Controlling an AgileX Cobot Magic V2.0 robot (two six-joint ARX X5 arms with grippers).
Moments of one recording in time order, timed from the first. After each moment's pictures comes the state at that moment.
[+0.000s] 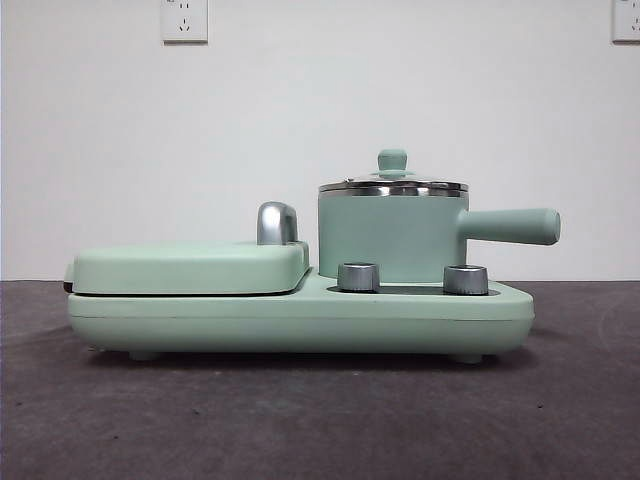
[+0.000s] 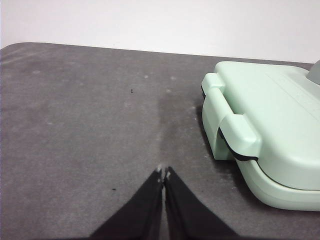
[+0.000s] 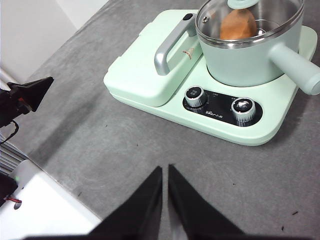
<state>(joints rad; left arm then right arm) 0.00 0.00 0.03 -0.18 0.07 -0.07 0.55 0.41 0.81 -0.86 -0.24 0.34</state>
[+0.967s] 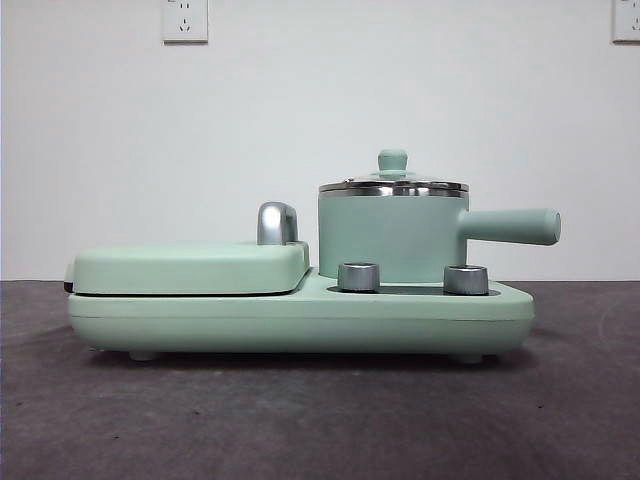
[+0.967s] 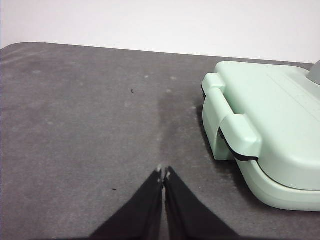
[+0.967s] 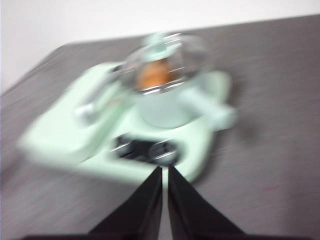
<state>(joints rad) 0.00 0.00 0.03 -0.18 0.07 -0.08 0.24 0.28 0.59 -0.61 -0.17 0.27</state>
